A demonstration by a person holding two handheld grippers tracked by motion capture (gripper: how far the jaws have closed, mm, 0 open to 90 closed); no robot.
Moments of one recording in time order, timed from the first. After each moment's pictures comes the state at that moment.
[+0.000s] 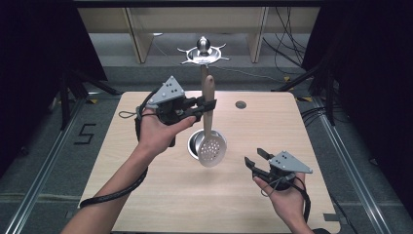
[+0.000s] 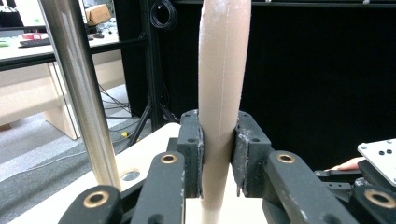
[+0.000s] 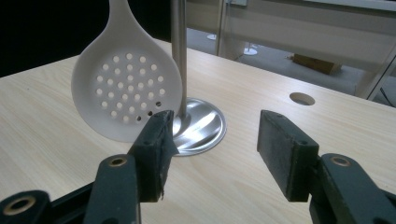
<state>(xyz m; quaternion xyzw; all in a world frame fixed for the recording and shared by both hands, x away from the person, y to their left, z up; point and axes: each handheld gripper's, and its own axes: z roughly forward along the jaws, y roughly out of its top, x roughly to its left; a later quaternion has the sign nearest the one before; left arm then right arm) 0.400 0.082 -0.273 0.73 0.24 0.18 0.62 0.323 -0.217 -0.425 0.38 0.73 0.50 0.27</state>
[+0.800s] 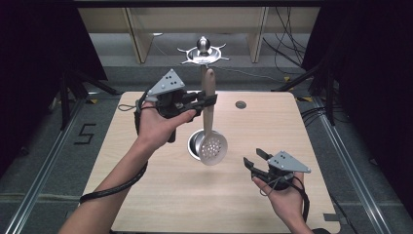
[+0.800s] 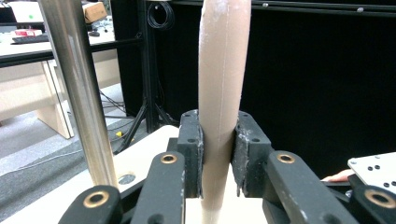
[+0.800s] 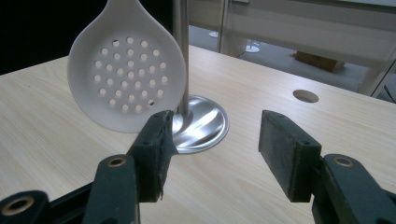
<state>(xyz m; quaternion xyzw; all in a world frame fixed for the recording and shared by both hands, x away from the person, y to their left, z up) 0.406 0.081 -0.261 0.72 0.24 0.16 0.62 0.323 -0.214 -0.428 0.39 0.73 0.50 0.26</state>
